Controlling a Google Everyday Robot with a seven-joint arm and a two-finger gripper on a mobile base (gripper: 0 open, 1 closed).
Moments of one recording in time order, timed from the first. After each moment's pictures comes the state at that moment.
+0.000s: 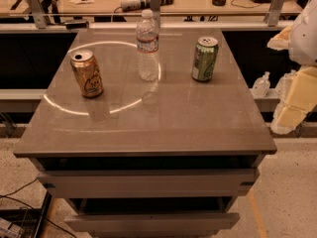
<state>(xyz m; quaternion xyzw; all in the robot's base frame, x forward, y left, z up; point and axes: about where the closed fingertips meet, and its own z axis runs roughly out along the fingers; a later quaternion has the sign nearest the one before) 0.438 -0.217 0.976 -0.60 0.78 -0.03 0.16</state>
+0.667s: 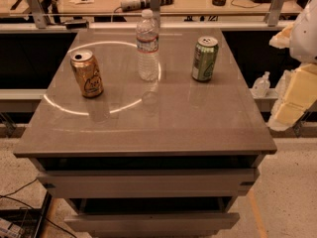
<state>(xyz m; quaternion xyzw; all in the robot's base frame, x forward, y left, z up) 0.442 -0.219 0.978 -0.59 0.79 -0.03 0.17</state>
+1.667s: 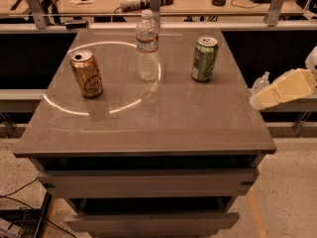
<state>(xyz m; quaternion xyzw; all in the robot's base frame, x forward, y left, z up) 0.484 -0.264 0.946 -0.29 0.90 0.03 0.32</state>
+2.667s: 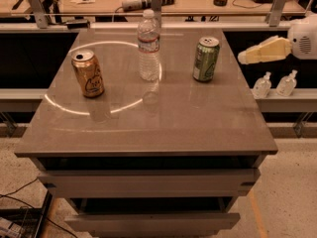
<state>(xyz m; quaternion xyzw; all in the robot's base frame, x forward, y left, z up) 0.630 -0.286 0.960 -0.28 0.82 0.06 0.50</state>
